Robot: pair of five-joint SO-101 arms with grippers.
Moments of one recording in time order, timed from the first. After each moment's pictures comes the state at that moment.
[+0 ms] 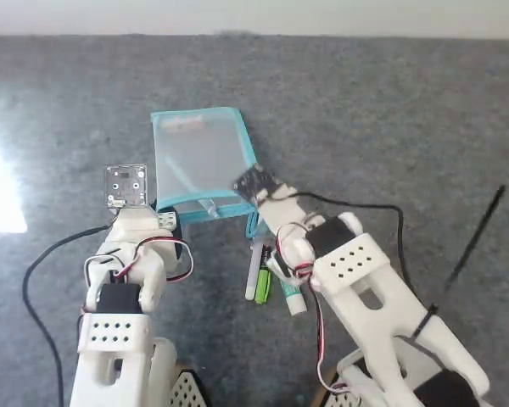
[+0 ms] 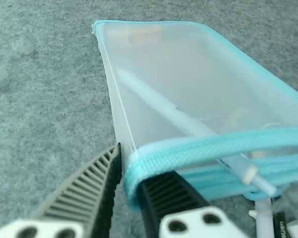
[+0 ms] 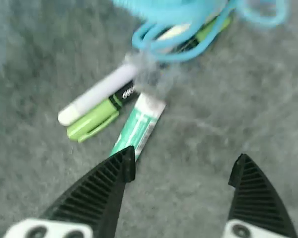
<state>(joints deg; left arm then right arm) -5.5 -65.6 81.1 37.6 7.8 -35.5 -28.9 46.2 67.3 13.2</state>
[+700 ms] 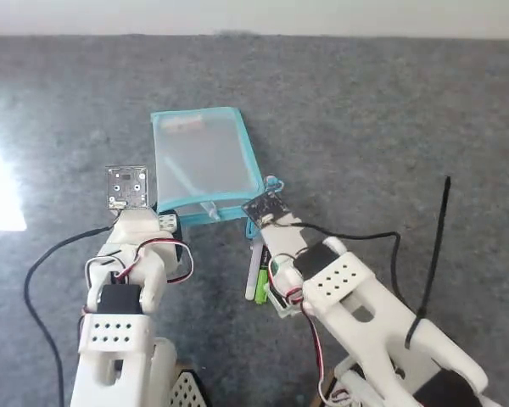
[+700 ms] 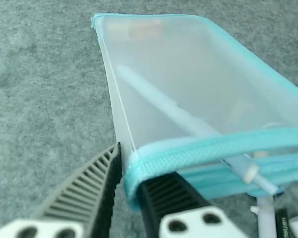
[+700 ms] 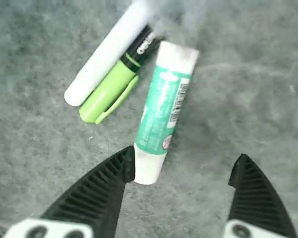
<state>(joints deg) -5.5 -65.6 82.1 37.6 7.8 -41.8 -29.0 57.1 63.6 -5.2</state>
